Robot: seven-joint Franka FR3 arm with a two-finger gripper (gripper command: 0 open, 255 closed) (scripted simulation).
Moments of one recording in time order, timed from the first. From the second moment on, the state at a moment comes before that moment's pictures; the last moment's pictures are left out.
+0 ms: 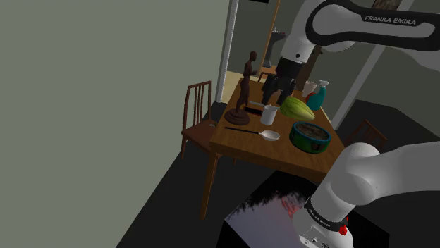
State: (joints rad) arm 0.02 -0.79 -0.07 -2.42 0.11 1.67 0.15
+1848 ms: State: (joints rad) arm -0.09 -0.09 -0.44 -2.21 -0.01 2.17 -0.37
